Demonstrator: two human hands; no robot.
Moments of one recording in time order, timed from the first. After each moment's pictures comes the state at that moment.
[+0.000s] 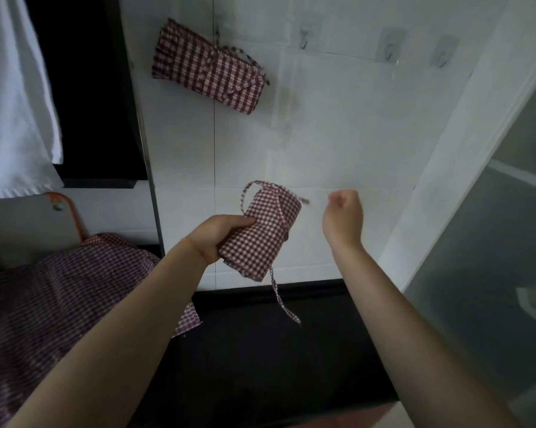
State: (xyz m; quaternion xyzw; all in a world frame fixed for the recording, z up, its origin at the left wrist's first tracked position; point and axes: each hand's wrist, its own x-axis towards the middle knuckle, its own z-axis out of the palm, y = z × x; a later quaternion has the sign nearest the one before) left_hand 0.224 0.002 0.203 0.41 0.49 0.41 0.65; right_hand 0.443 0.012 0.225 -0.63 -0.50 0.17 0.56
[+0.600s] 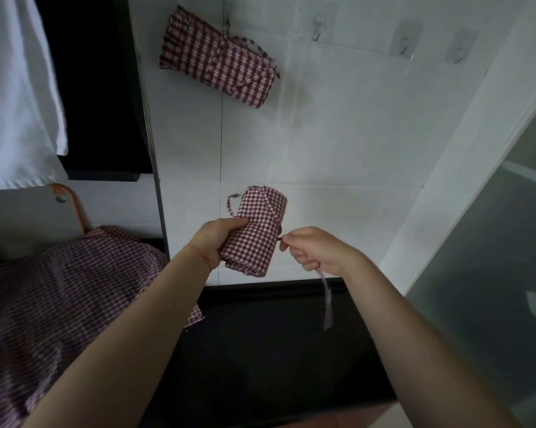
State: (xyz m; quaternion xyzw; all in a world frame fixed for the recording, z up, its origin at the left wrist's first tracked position) left_hand 0.213 0.009 0.178 0.31 0.50 0.48 0.65; right_hand 0.429 0.006 0.199 -0.53 -0.63 0.53 0.22
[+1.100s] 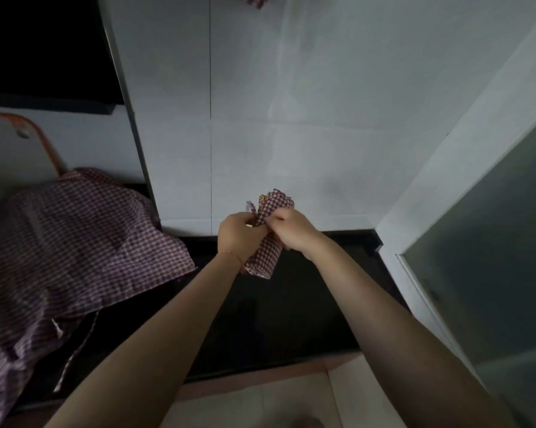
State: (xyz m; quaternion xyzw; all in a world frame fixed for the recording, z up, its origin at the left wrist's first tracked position) left_hand 0.274 0.004 0.077 0.53 0.66 0.41 0.35; right_hand 0.397 0.021 0.118 -0.61 -0.66 0.39 0.17
